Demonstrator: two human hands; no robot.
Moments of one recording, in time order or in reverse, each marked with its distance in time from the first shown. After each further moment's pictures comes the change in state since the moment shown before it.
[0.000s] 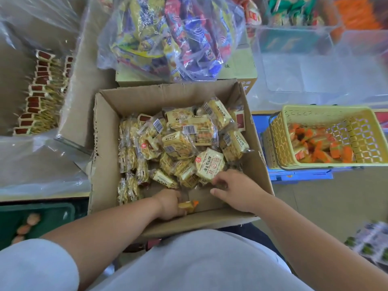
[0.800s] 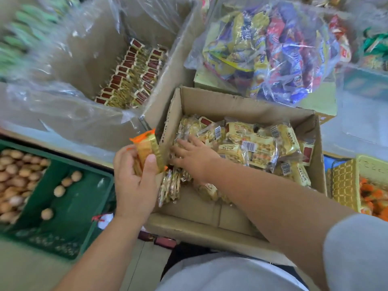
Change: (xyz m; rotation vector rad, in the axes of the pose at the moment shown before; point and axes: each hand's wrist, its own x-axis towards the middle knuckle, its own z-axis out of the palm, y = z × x) left_hand -0.128 -0.075 -0.008 -0.906 1.620 -0.086; right_hand 0.140 -0.192 0.030 -1.184 -0.009 -0.833
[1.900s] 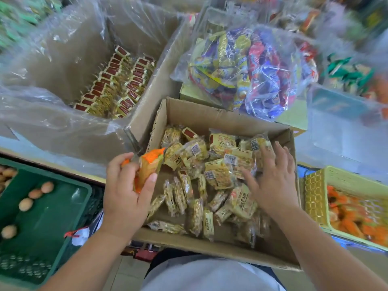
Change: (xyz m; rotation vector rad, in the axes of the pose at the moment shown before) left_hand 0.002 -0.005 0.002 0.181 -0.190 0.181; right_hand -0.186 0.035 0.036 0.523 0.432 1.036
